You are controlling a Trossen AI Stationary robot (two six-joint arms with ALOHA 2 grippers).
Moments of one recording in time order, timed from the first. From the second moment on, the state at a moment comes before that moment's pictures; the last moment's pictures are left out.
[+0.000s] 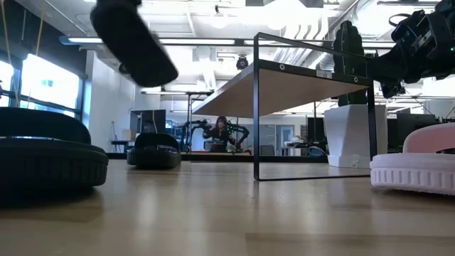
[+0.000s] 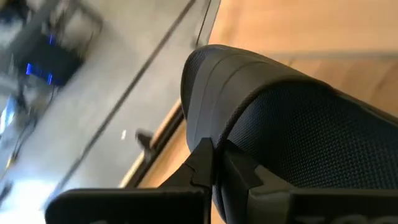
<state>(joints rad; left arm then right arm) 0.21 1.09 1.21 -1.08 -0.69 -0.16 -0.10 0.01 0.07 -0.13 0.10 0.18</state>
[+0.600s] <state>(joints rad) 0.06 1.07 1.26 -0.69 -0.25 0.60 -0.10 0.01 0.07 -0.12 0.10 0.18</state>
